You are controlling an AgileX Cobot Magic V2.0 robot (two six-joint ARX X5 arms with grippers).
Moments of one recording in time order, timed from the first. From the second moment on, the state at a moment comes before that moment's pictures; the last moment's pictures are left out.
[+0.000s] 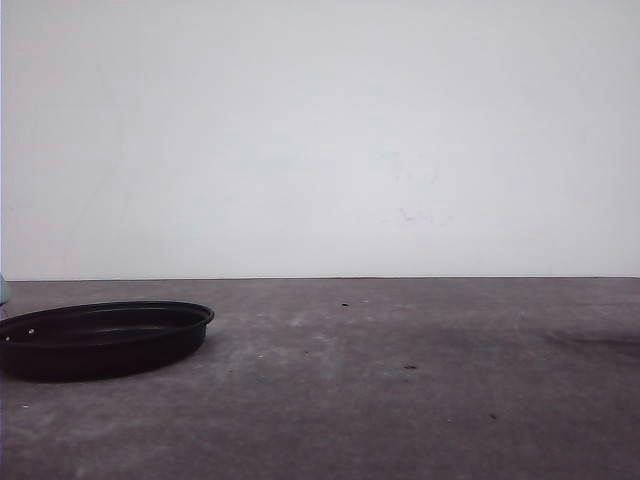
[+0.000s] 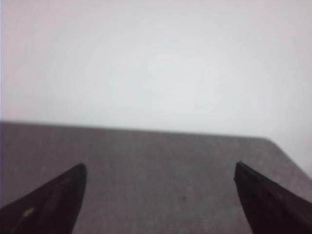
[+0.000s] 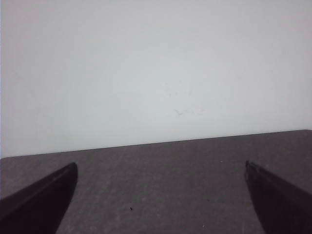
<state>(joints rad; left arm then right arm) -0.10 0.75 1.25 -0.57 0.21 -0.22 -0.05 0.65 1.23 -0.63 -0.26 0.26</state>
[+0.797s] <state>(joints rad) -0.10 0.88 1.34 -0.68 0.21 -0.25 -0.05 0.67 1.23 -0.62 -0.26 0.13</state>
